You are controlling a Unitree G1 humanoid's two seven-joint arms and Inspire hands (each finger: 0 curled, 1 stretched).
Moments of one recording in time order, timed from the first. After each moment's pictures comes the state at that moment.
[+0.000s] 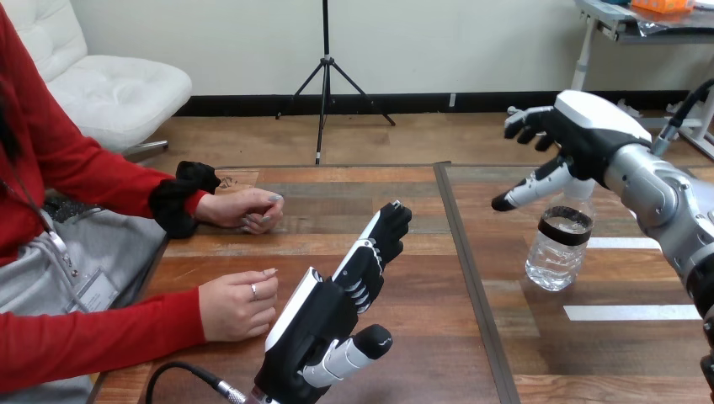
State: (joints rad) left arm -0.12 -0.04 -0.10 0.85 -0.26 -1.11 -0.69; right arm -0.94 -0.56 0.35 1.14 -0.56 -0.27 0.09
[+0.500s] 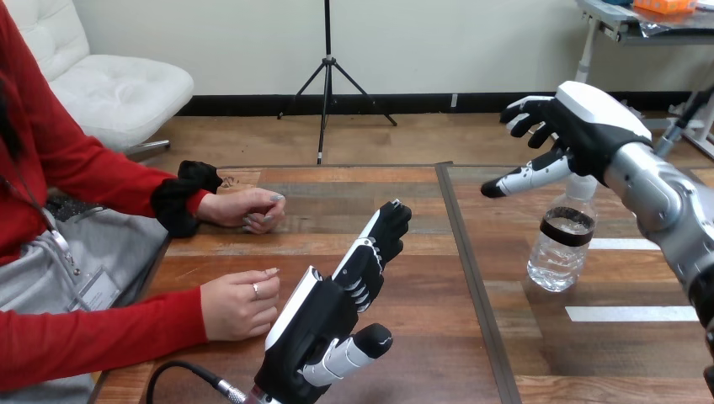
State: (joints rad) left arm -0.12 -0.04 -0.10 0.85 -0.27 -1.11 -0.69; right arm -0.88 -0.56 0.30 1.10 -0.50 -0.31 0.05
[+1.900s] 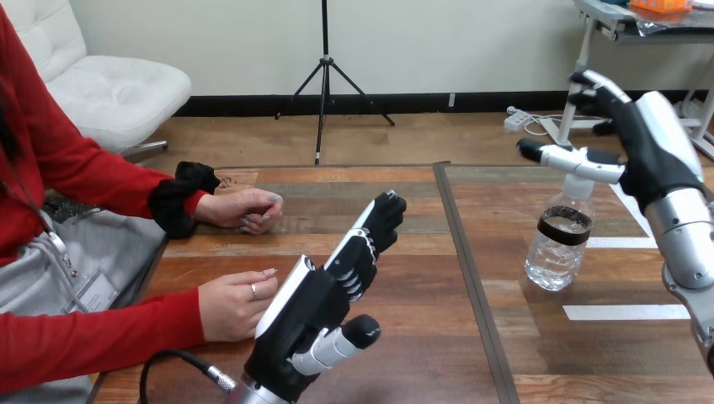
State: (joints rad) left arm -0.16 -0.02 -0.05 0.85 -0.30 -1.09 -0.77; right arm -0.69 -0.55 0.09 1.07 -0.28 -0.50 -0.16
